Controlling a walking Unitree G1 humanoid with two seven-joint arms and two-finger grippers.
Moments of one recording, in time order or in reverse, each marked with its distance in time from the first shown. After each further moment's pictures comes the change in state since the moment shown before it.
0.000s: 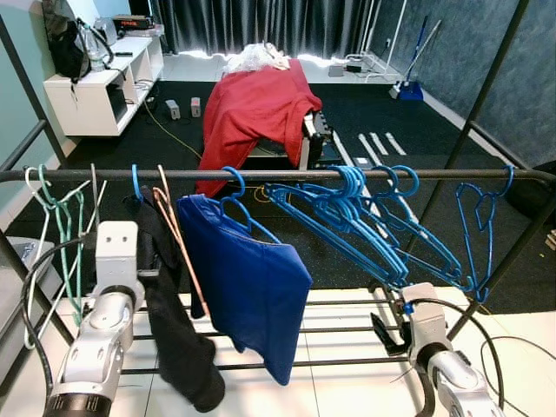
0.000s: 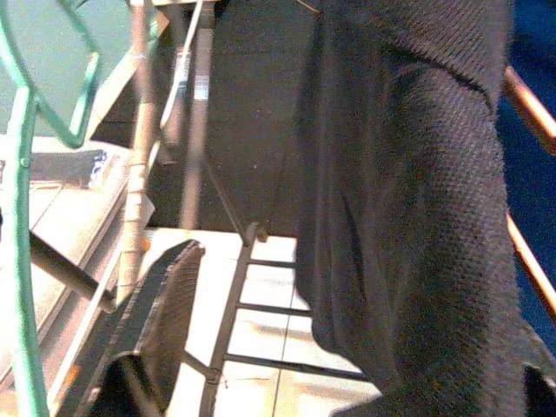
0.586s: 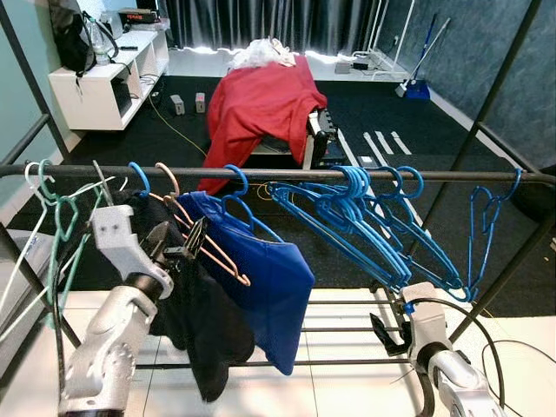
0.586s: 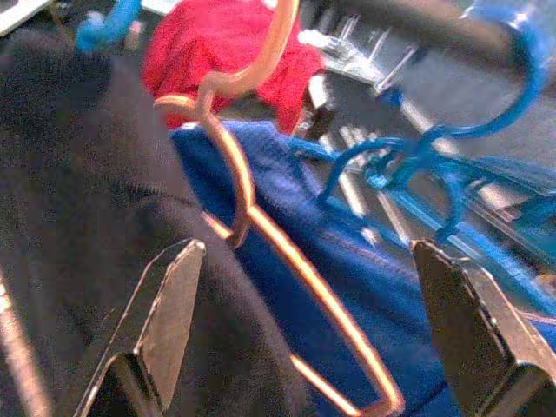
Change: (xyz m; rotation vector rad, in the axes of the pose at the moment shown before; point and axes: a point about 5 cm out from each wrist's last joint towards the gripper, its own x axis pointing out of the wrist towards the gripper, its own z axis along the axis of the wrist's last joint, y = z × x) left arm -0.022 -0.043 0.033 -0.345 -0.189 -0.372; right arm 0.001 0.000 0.001 0.004 -0.001 0.018
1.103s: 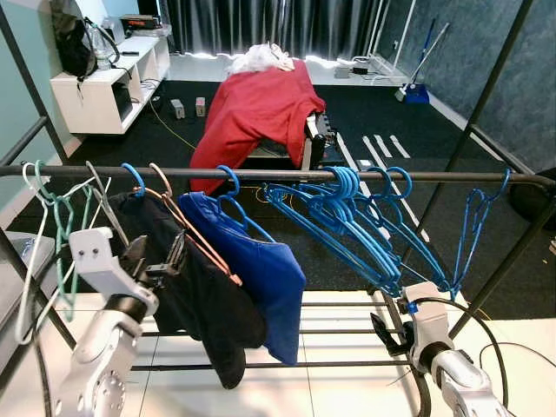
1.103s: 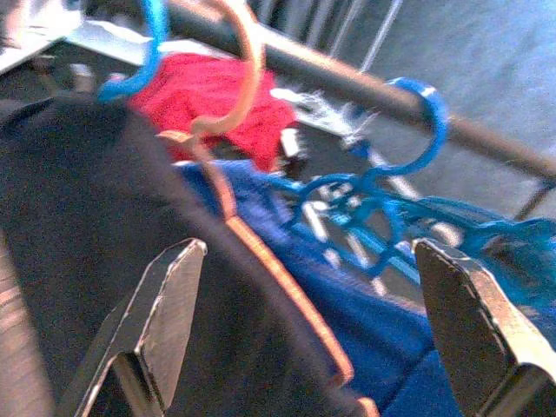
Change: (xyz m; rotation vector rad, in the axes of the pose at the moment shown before) left arm -0.025 0.005 0.016 -0.136 -0.170 -0.138; right arm -0.001 -0.002 0.000 0.011 -0.003 0.017
